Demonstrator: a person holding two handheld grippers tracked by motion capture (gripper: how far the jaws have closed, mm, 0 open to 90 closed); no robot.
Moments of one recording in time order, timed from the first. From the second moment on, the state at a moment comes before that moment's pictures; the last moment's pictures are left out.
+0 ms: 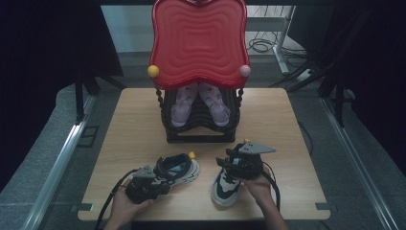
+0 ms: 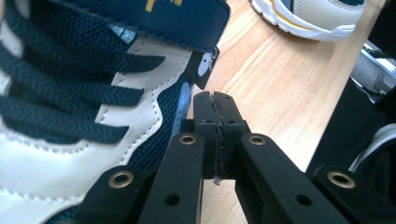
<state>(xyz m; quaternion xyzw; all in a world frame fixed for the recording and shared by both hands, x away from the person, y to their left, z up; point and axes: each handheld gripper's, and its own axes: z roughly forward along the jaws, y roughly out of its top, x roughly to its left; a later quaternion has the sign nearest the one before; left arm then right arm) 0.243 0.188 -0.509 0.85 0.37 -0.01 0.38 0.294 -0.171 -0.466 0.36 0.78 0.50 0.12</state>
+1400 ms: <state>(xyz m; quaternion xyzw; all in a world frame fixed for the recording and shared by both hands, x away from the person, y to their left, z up) 0.257 0.229 -0.511 0.80 0.44 0.03 0.40 0.294 -0.166 -0.465 0.35 0.78 0.51 0.11</state>
